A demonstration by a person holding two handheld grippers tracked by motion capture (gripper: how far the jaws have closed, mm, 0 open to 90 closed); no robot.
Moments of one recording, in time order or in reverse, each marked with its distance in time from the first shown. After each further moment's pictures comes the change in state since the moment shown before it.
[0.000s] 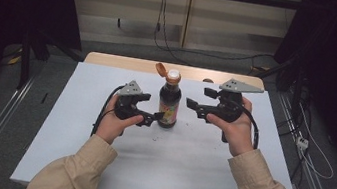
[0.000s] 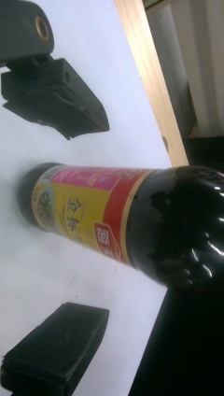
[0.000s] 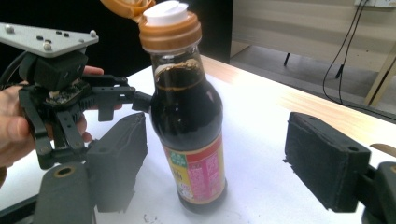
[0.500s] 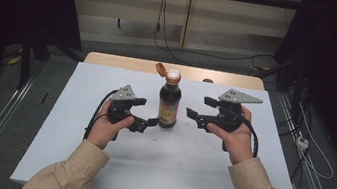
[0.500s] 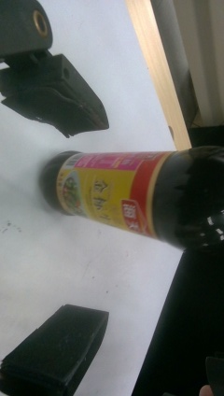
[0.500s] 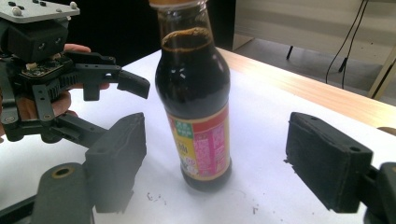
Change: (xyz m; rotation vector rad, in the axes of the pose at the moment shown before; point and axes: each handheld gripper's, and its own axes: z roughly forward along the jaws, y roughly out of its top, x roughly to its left) left arm -0.007 -0.011 -0.019 0.018 -0.033 0.018; right arm 0.005 -0.023 -0.005 0.022 0.004 -0.005
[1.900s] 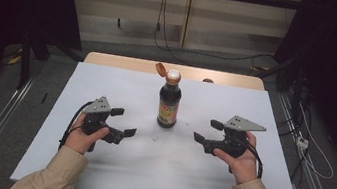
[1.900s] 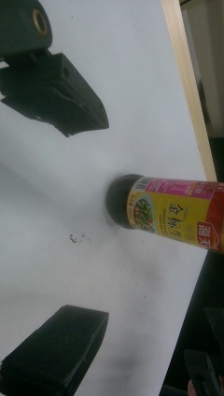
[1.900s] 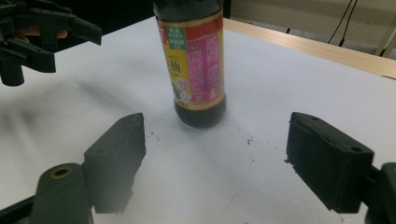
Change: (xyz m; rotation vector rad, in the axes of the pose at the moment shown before) left arm 0.010 -0.044 -0.054 0.009 0.036 -0.016; right arm -0.003 -0.068 -0.019 0.032 -0.020 -0.007
